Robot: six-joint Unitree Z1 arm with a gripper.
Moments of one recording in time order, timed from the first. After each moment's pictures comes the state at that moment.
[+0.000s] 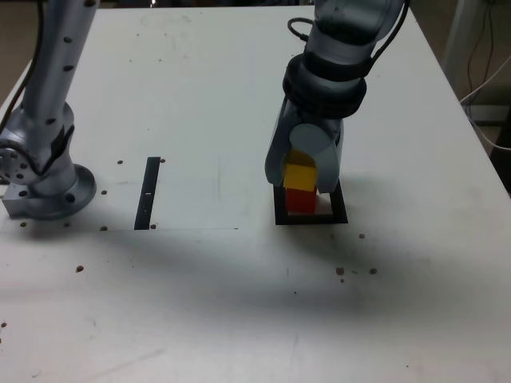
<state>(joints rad) -0.15 2.10 -1.70 1.39 0.07 0.06</state>
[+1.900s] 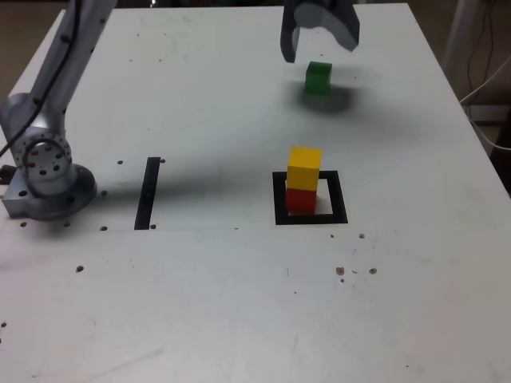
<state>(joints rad) 0.52 2.24 -2.02 1.33 0.19 0.72</state>
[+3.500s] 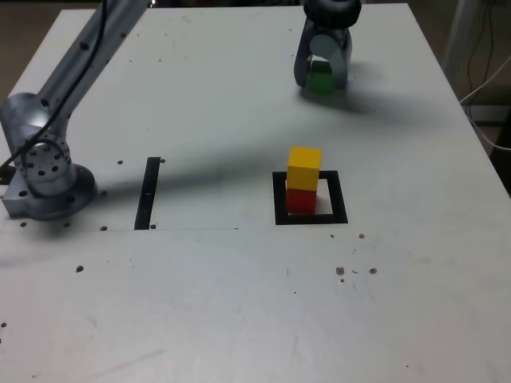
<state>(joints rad) 0.49 2.41 -2.12 1.32 0.23 0.72</state>
